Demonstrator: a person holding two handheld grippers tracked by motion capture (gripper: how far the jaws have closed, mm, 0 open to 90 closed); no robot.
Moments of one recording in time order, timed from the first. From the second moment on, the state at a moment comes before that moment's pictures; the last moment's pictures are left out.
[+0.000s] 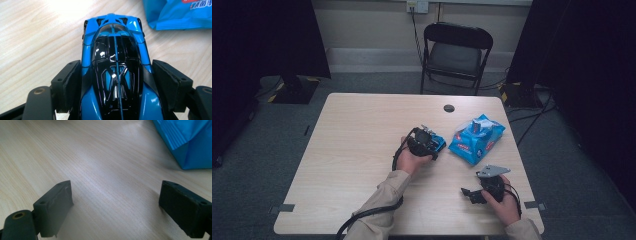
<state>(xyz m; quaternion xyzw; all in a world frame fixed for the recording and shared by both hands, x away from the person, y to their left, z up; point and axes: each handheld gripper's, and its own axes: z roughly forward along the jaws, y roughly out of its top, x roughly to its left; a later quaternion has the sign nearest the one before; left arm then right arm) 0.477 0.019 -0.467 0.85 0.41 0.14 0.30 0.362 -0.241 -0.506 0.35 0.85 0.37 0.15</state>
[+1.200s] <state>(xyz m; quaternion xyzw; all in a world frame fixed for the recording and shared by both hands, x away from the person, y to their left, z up) 0.460 0.029 -0.486 0.86 0.40 0.14 0.28 0.362 -0.241 -0.506 0.35 0.85 0.37 0.15</state>
